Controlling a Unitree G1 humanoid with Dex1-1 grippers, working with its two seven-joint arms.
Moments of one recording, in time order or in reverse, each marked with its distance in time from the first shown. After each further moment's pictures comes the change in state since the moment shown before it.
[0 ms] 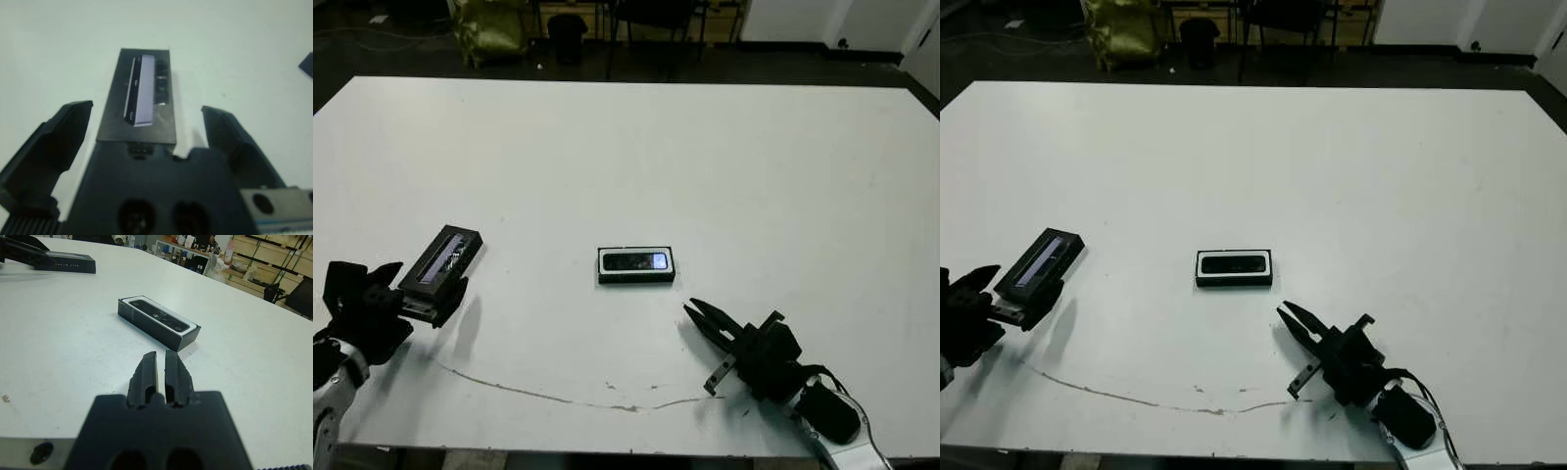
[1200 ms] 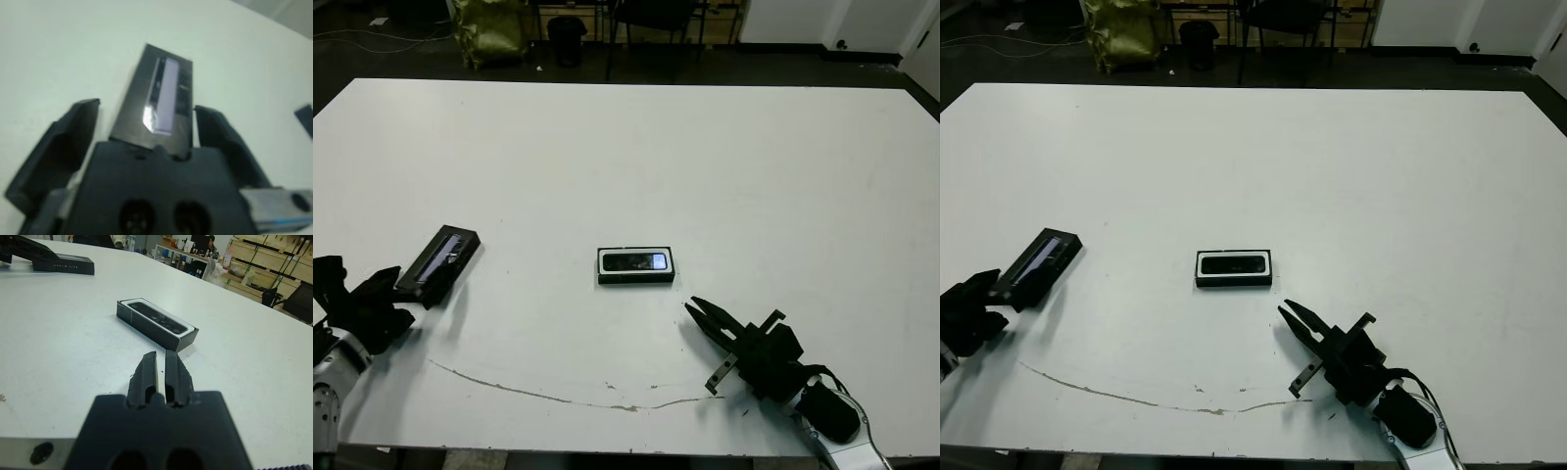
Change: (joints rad) left arm -0.099 0.011 0.064 0.103 -0.175 0.244 -0.013; right arm -0.013 -0.001 -0.003 0.048 0.006 -0.060 0.009
